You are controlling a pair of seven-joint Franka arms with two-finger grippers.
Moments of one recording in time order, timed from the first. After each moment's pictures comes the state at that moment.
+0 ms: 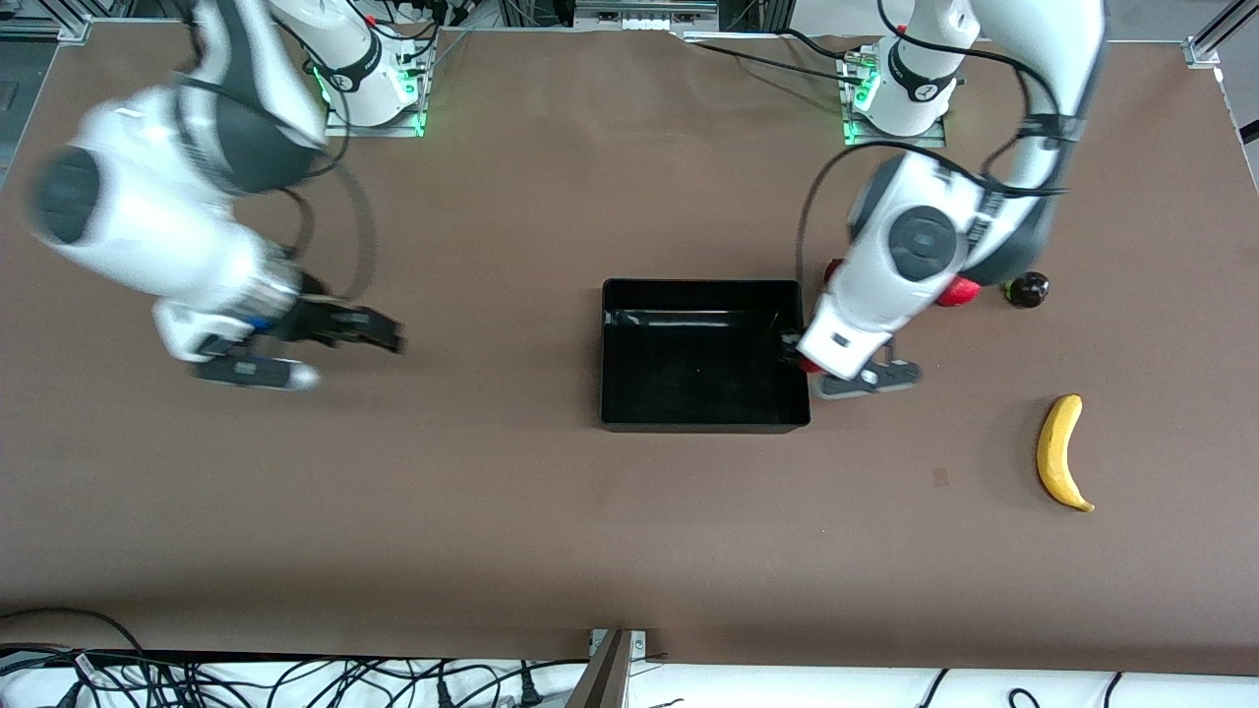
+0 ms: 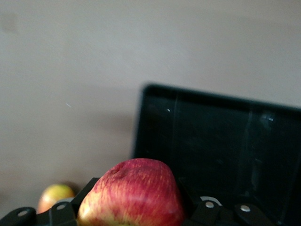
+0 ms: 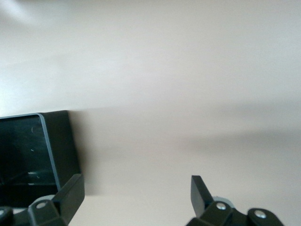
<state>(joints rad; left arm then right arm) -0.36 0.37 -0.09 -1.80 -0.02 2.15 -0.63 0.23 0.23 -0.06 -1.63 0.22 1.87 0.27</state>
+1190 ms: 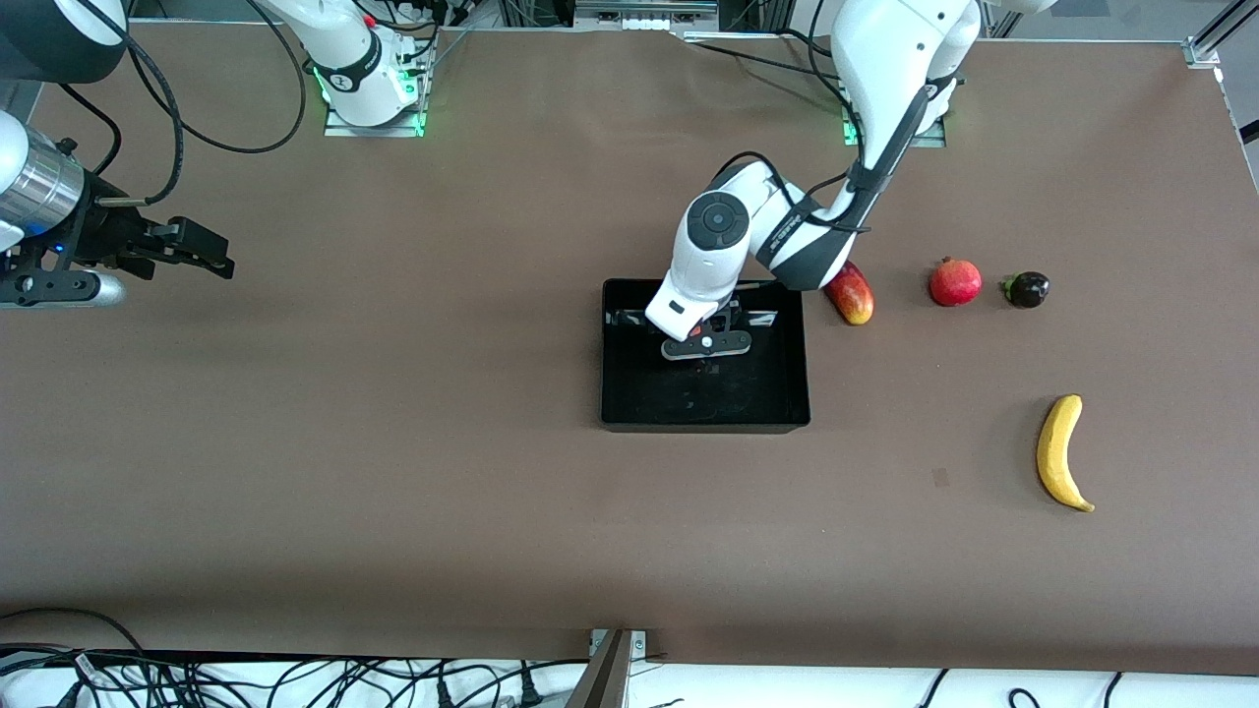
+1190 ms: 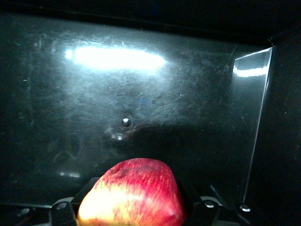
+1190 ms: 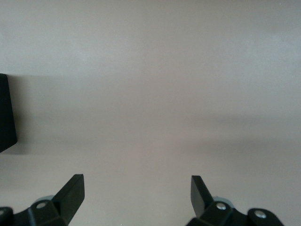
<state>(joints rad) -0.53 0.62 -0.18 -1.76 0.11 2.40 -0.91 0.23 0.09 -0.18 -1.60 0.06 1.63 0.05</state>
